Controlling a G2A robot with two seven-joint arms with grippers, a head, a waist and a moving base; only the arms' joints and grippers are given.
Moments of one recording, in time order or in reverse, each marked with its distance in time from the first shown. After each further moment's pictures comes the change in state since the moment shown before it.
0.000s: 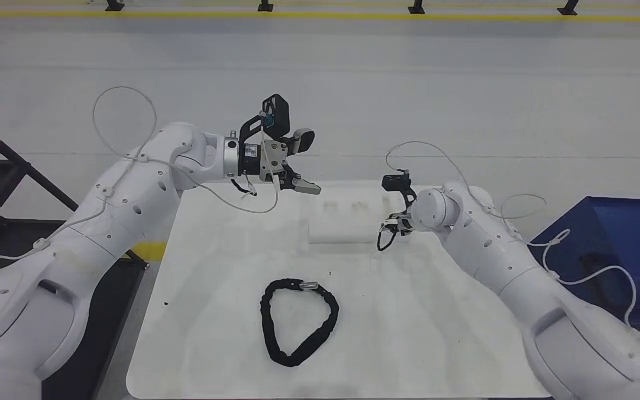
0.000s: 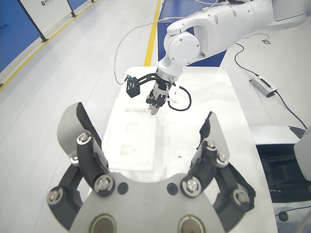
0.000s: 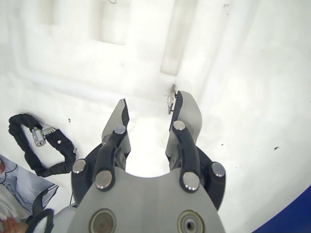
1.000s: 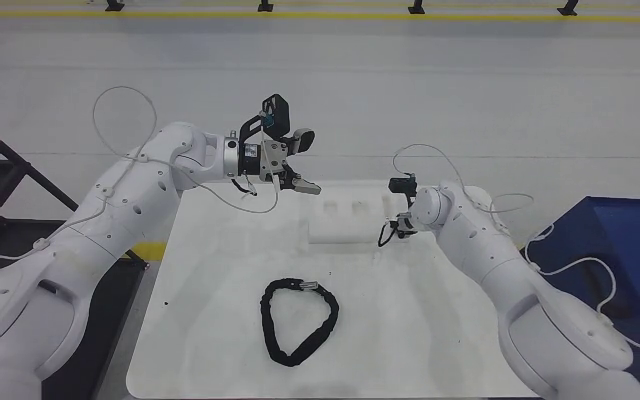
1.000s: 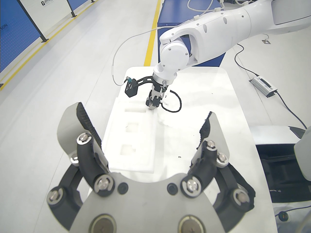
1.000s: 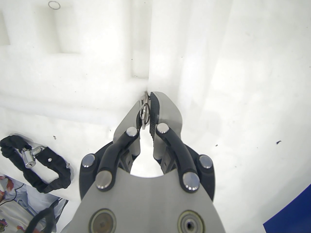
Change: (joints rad) left arm 0.000 0.000 0.000 0.000 0.000 0.000 0.000; right arm 0.053 -0.130 -0.002 0.301 -0.005 -0.032 -0.022
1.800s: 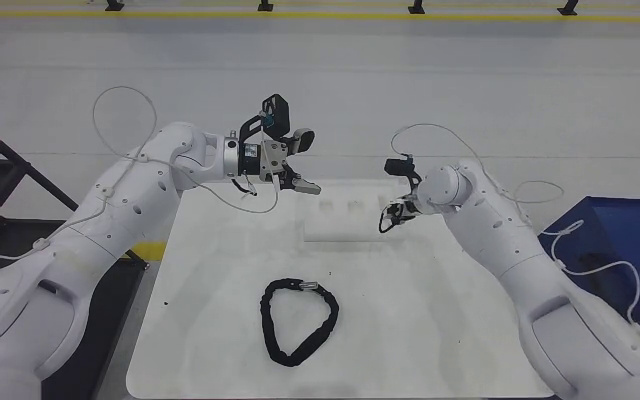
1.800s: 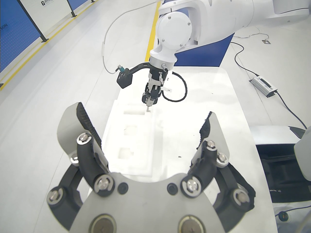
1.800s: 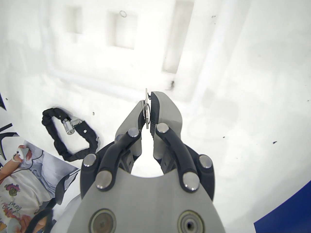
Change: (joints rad) left arm 0.000 0.000 0.000 0.000 0.000 0.000 0.000; right arm -0.028 0.115 0.184 -0.315 -0.018 -0.029 0.195
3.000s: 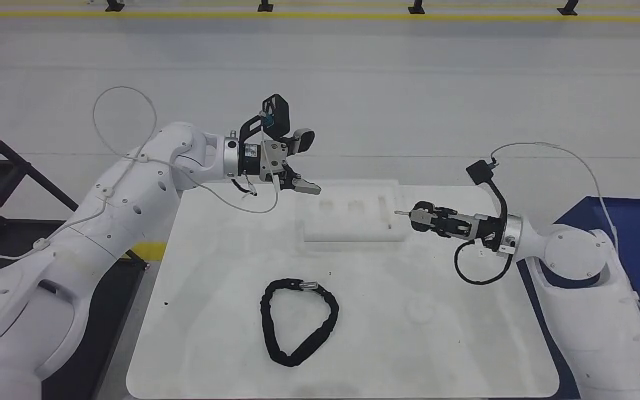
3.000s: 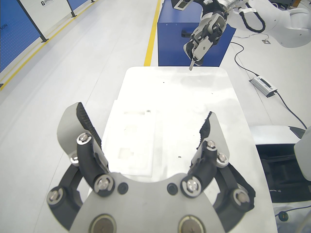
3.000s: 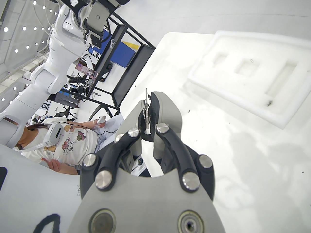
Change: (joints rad) left arm 0.000 0.000 0.000 0.000 0.000 0.000 0.000; right arm -0.690 0.248 0.774 -0.817 0.454 -0.359 0.014
